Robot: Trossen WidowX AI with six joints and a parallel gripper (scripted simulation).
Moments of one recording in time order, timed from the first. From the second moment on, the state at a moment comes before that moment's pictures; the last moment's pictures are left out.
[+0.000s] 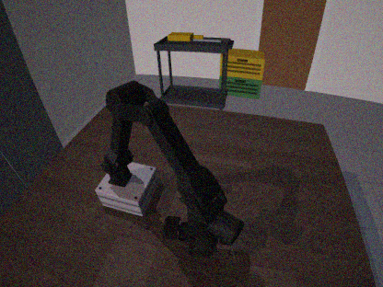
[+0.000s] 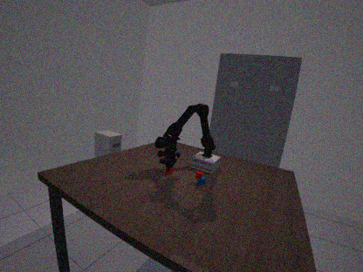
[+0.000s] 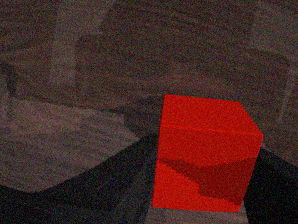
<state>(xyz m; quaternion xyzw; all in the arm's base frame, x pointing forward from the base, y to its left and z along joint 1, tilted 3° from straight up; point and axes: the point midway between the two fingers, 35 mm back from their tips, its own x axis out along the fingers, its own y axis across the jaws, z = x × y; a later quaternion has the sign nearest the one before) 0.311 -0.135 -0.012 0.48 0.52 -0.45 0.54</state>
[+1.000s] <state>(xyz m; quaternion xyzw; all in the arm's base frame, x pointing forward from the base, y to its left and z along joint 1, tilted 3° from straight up) 0.306 -0.138 0.080 0.49 0.52 -0.45 0.54</state>
